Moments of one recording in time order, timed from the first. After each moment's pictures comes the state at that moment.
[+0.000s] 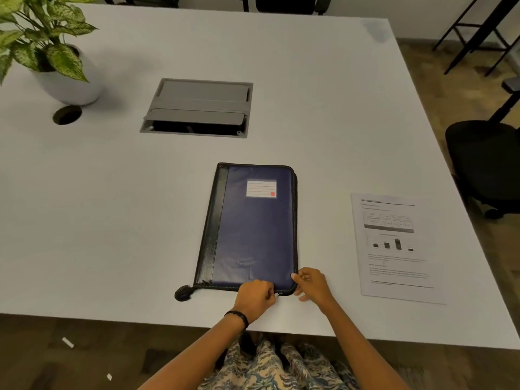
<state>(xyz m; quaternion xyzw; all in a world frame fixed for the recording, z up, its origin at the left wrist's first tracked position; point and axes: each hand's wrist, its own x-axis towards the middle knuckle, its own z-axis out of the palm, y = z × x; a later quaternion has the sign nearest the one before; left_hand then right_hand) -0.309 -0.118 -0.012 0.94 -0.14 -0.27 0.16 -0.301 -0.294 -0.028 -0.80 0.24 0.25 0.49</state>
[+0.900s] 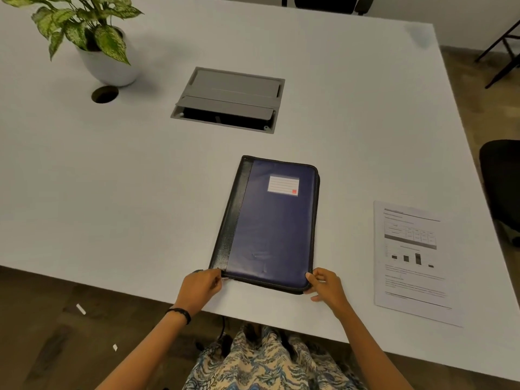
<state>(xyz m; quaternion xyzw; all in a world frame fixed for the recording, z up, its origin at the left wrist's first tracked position) -0.321 0.021 -0.008 0.97 -0.04 -0.18 0.13 -0.303 -0.297 -0.025 -0.78 0.23 0.25 0.52</state>
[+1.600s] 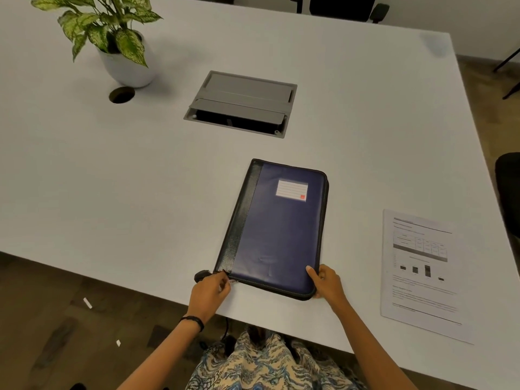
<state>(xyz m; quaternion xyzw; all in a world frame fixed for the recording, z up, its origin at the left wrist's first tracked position) -0.335 0.007 -0.029 0.95 0.09 -0.17 0.23 -0.278 -0.283 -0.026 -0.84 0.21 0.25 0.44</state>
